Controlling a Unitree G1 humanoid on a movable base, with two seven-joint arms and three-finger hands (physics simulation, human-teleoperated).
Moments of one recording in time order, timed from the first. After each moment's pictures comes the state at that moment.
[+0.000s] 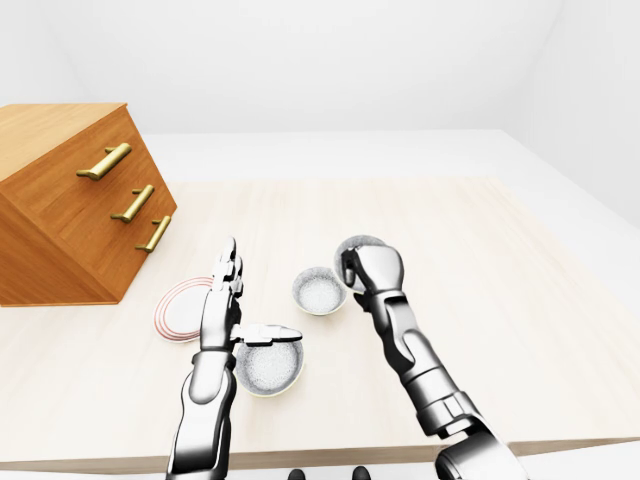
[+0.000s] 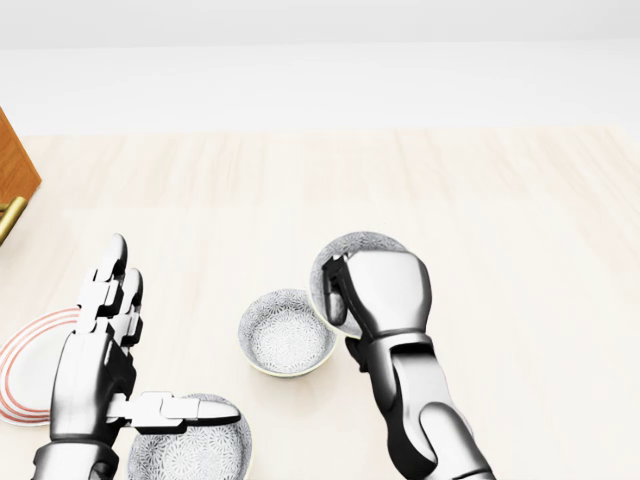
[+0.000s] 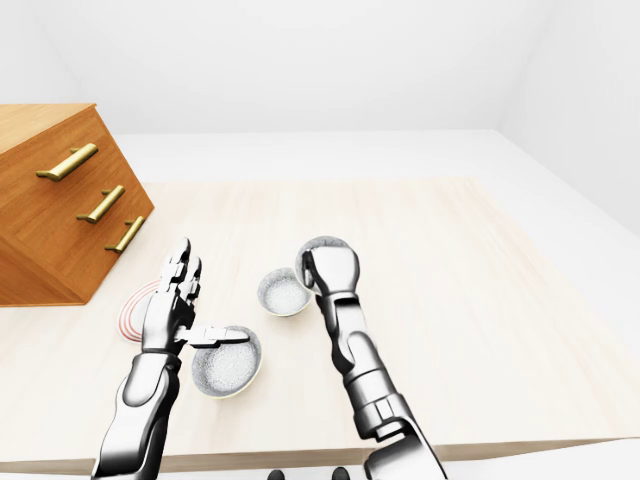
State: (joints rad) left arm 0.06 0.02 0.04 -0.19 0.03 0.00 -0.06; right arm -0.46 0.01 0.17 0.50 -1.18 0.09 -0.33
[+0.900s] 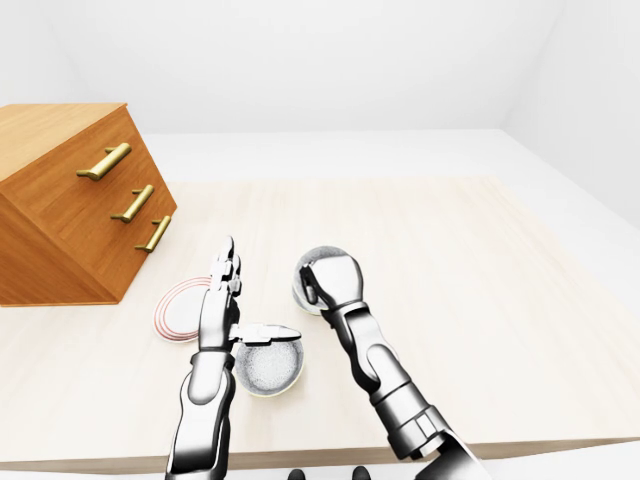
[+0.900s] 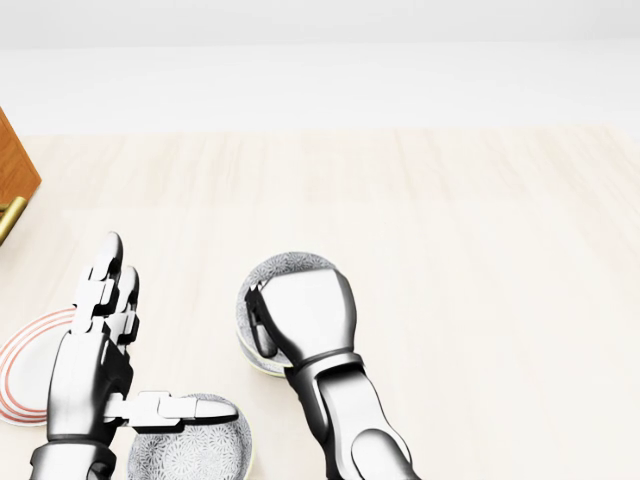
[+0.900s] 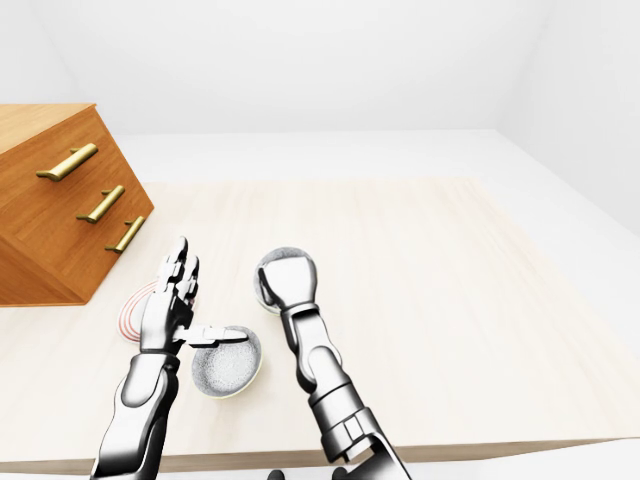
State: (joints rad) left arm 0.06 0.02 0.05 -0.19 0.03 -0.02 -0.06; right arm -0.39 0.18 0.28 0.41 -1.39 0.09 -0.22
